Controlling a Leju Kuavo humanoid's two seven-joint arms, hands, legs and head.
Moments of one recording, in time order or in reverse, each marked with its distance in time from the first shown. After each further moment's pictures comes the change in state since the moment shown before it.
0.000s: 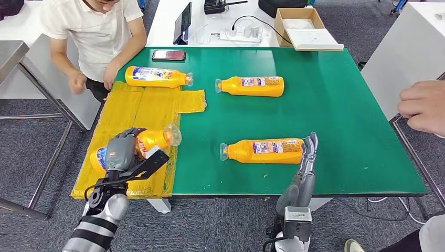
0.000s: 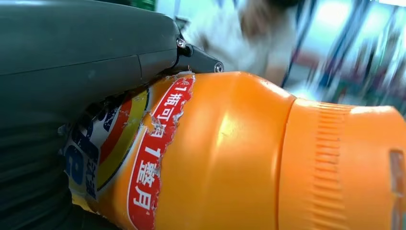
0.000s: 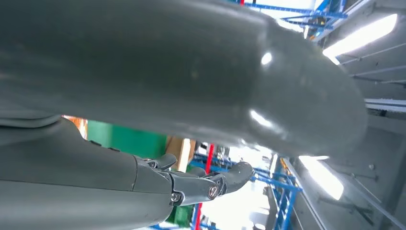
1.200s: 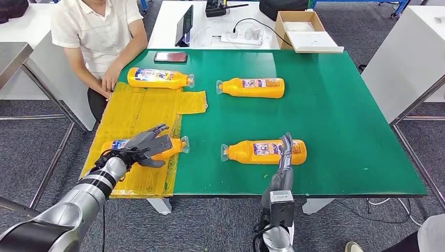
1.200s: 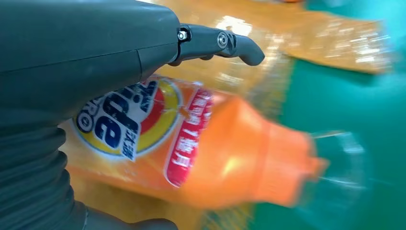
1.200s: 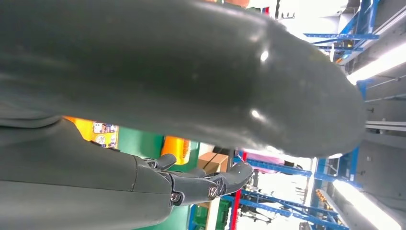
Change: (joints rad) left arm -0.422 0.006 -0.019 0.733 0.242 -0.451 -0.262; right arm -0.087 0.045 -0.015 0.226 -0.053 0.060 0.000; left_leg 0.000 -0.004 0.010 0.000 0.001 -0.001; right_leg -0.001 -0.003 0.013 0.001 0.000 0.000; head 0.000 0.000
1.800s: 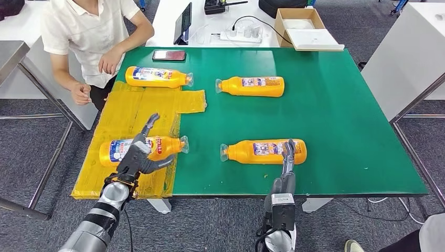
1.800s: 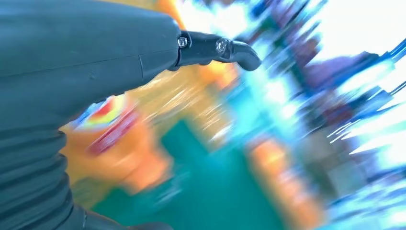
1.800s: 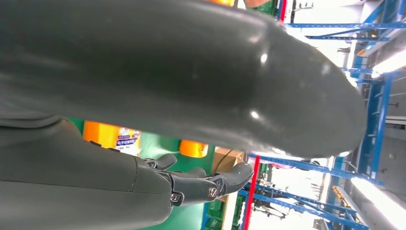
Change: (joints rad) left arm 0.347 -0.039 0.046 -0.515 0.505 0.244 -0.275; right arm 0.025 -0.013 -0.010 0.018 -0.006 -0.023 0.000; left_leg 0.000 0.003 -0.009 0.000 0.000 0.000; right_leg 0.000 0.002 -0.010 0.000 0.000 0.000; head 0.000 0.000
